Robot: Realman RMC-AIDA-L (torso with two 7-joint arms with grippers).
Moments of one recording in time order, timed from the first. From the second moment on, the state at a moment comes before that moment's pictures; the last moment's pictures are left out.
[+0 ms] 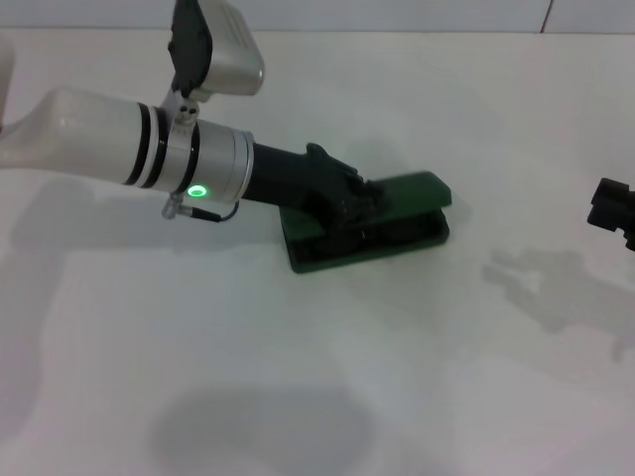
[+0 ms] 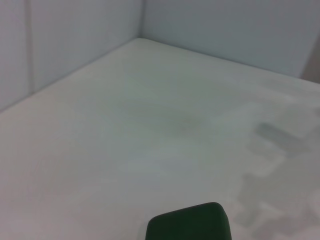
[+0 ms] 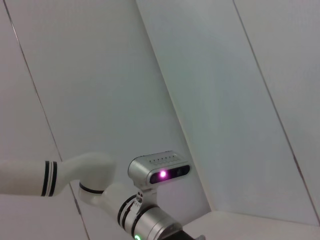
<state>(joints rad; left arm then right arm) -0.81 -2.05 1.13 0.43 1.88 1.19 -1.46 0.35 2.01 -0.72 -0.67 -1.65 -1.83 1.38</state>
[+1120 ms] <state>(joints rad) -0.52 -2.07 1.13 0.79 1.59 1.62 -1.39 0.36 2.01 -0.73 -0.68 -1.72 -1.82 1.36</state>
